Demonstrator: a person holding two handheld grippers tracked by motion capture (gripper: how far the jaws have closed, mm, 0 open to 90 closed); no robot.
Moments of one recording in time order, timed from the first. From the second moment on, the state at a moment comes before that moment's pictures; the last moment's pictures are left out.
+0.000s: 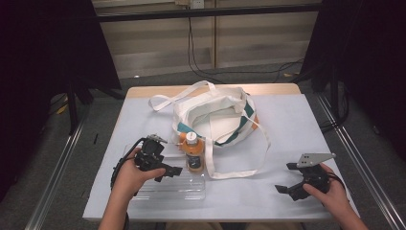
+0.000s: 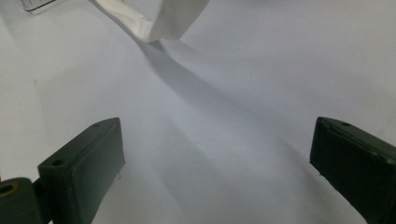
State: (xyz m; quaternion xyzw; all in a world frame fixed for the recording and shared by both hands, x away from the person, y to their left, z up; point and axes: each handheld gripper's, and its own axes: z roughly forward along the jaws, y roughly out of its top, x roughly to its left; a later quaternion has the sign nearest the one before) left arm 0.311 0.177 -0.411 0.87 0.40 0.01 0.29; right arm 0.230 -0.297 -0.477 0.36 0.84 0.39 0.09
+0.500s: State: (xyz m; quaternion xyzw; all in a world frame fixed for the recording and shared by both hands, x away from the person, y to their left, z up) left arm 0.304 0.195 -0.411 0.87 0.39 0.02 0.30; right arm 0.231 -0.296 -0.474 0.35 0.84 0.40 0.10
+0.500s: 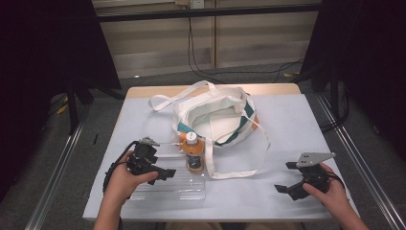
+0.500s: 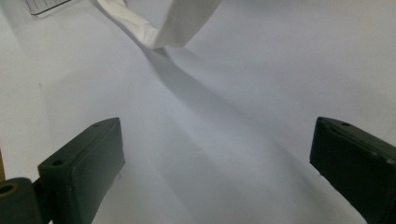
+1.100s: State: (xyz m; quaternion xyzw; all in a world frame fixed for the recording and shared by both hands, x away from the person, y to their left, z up) left arm 0.300 0.208 -0.420 0.86 0.41 0.03 0.29; right arm 0.233 -0.295 -0.473 0.35 0.84 0.40 0.10
